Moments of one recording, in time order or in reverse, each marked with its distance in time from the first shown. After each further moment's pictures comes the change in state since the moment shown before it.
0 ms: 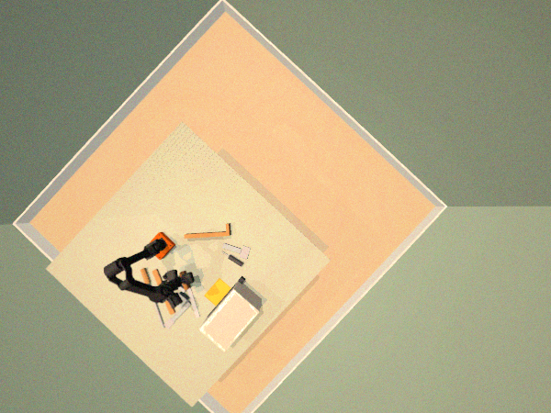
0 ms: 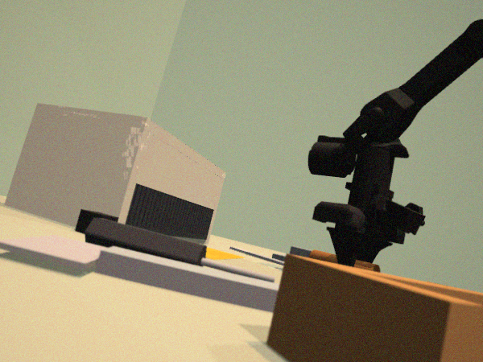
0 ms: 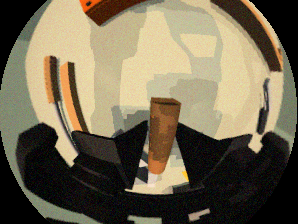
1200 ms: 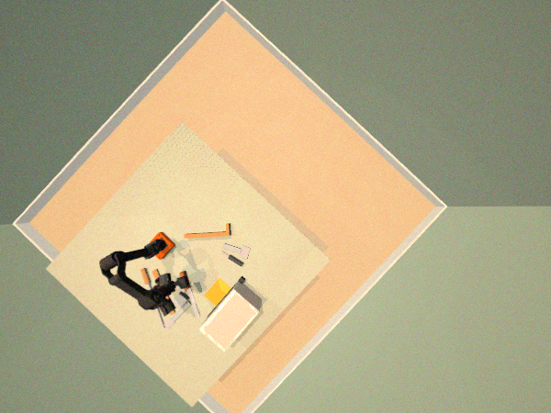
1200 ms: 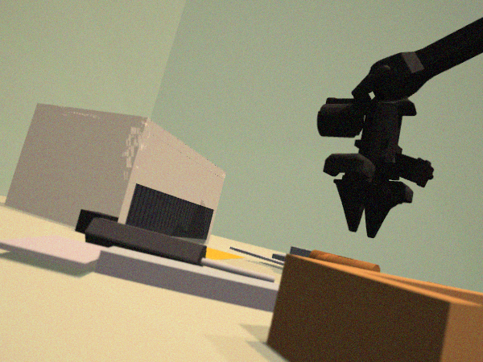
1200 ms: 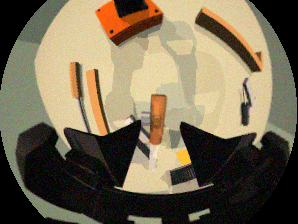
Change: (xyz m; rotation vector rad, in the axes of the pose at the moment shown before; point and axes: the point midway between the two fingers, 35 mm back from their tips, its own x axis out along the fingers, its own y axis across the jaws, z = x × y) arm -0.070 -0.001 0.002 0.003 -0.003 0.001
